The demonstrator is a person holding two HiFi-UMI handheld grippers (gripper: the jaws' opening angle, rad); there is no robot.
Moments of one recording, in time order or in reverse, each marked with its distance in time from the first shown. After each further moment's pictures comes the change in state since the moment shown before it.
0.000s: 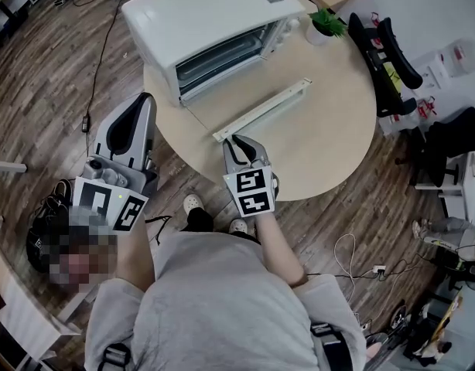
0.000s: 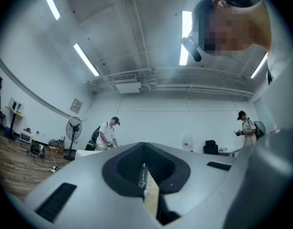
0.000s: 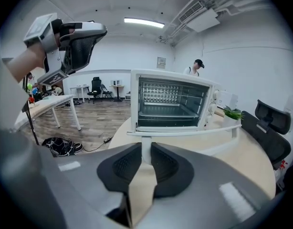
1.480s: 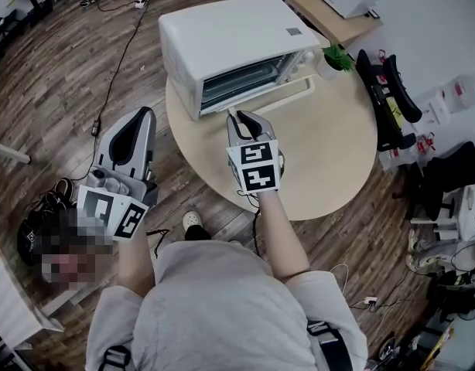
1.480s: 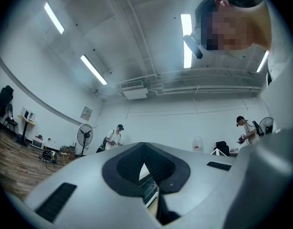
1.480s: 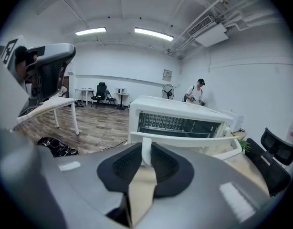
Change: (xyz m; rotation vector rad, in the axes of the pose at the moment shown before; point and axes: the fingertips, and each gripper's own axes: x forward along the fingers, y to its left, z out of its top) left arm -0.053 0.026 0.026 0.023 -0.064 0.118; right arm 0.025 0.002 0.117 -0.116 -0.119 0.014
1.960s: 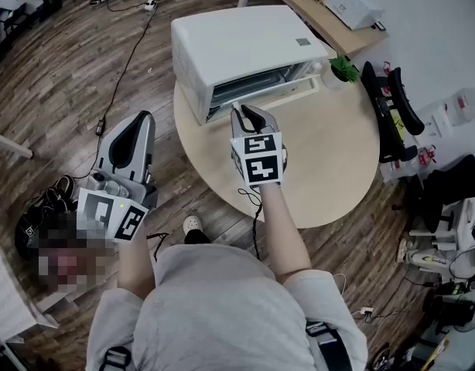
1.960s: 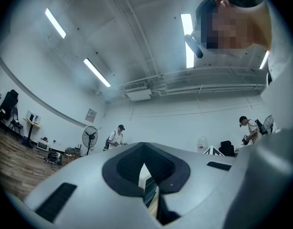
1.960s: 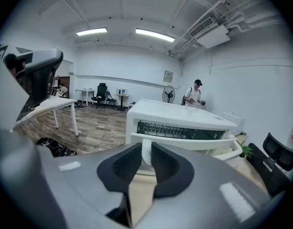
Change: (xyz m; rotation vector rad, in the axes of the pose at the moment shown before) left arm -0.016 0.015 0.006 0.009 -0.013 0.053; right arm 0.019 -0.003 0.023 -0.020 -0.011 0.001
